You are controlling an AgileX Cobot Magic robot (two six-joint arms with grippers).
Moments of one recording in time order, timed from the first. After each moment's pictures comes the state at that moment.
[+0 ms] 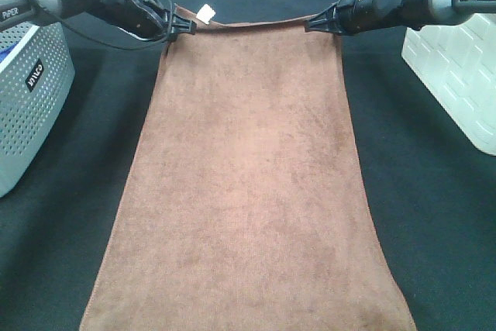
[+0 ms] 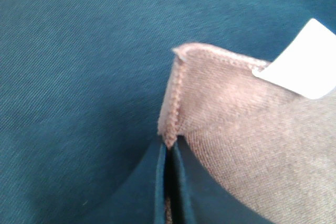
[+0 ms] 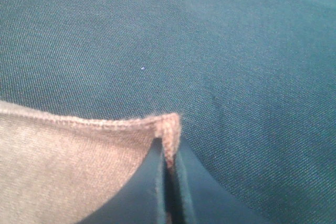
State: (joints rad) left arm -0.21 2.63 -2.31 -0.33 0.48 0.31; right arm 0.17 2.47 -1.92 0.31 0.02 -0.49
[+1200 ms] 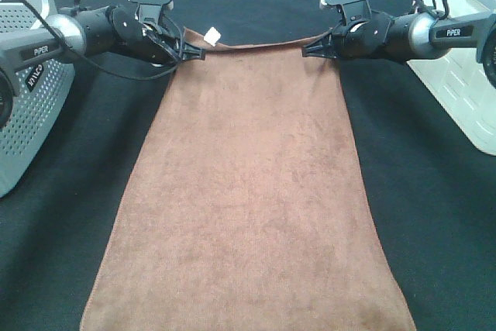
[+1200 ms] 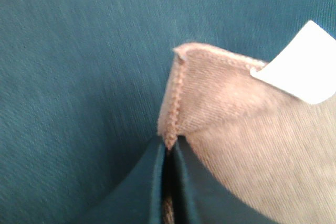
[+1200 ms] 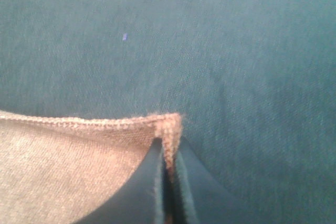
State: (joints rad) left arm -0.23 2.75 -2.31 -0.36 0.28 0.32; right arm 0.17 2.61 -1.97 0.31 -0.10 -0.48
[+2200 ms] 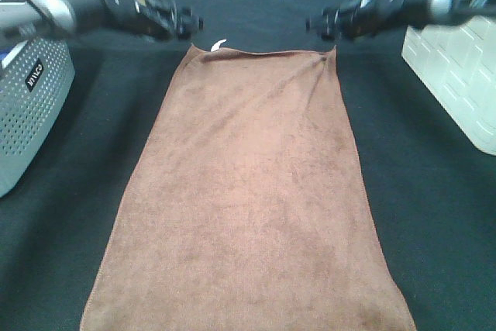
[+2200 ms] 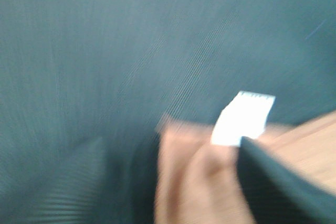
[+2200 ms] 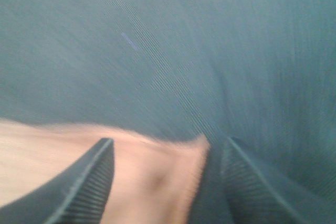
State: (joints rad) left arm -0.23 2.63 -2.31 -0.37 0.30 0.28; right arm 0.15 2.45 -1.98 0.36 0.19 -0.38
